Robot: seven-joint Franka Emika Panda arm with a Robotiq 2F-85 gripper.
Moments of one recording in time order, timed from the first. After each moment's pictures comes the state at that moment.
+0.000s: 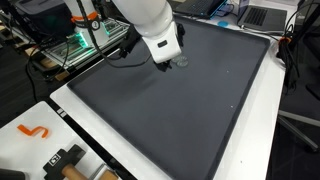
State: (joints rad) arm -0.21 0.34 -0.01 -2.03 0.63 2.10 -0.67
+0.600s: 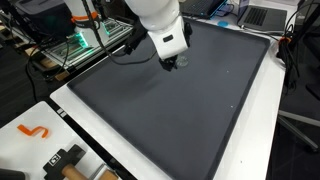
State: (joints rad) arm -0.19 0.34 0.00 -2.01 0.64 2.18 -0.61
